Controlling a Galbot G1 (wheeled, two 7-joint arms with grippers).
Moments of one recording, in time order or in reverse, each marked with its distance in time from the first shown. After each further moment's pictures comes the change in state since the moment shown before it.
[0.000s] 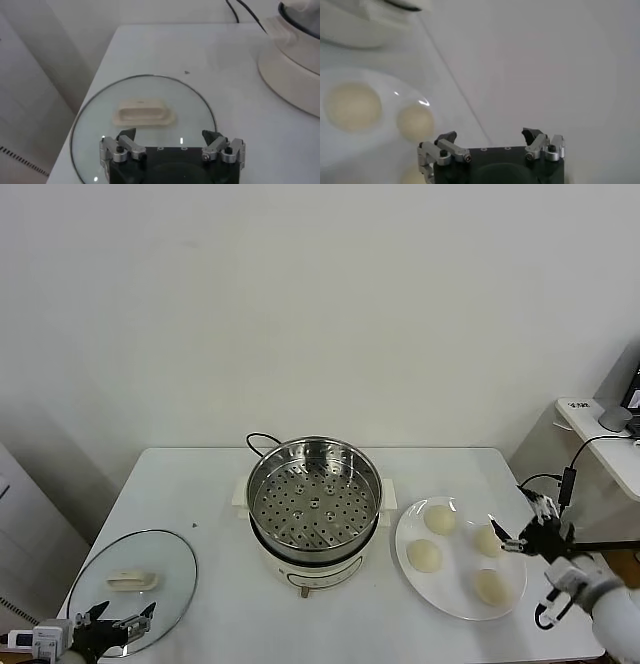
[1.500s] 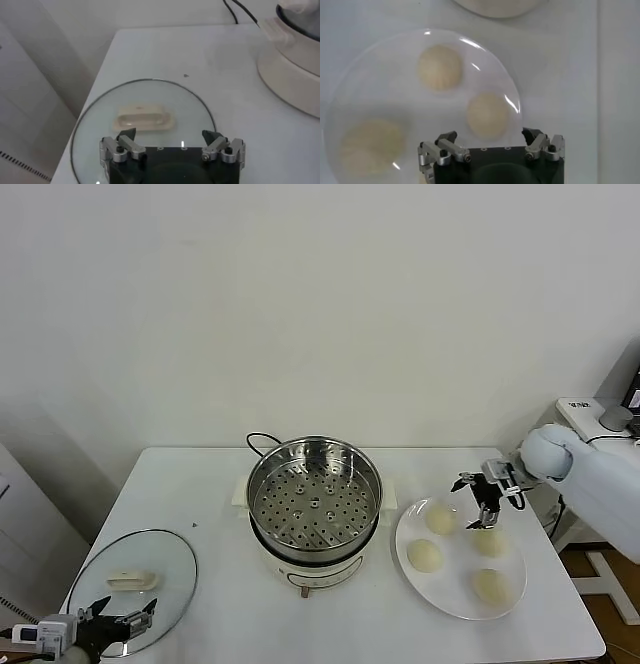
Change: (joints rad) left arm -0.023 -0.004 0.012 -0.010 0.021 0.023 -0.009; right arm 1.336 0.093 -1.338 -0.665 0.159 0.151 -0.757
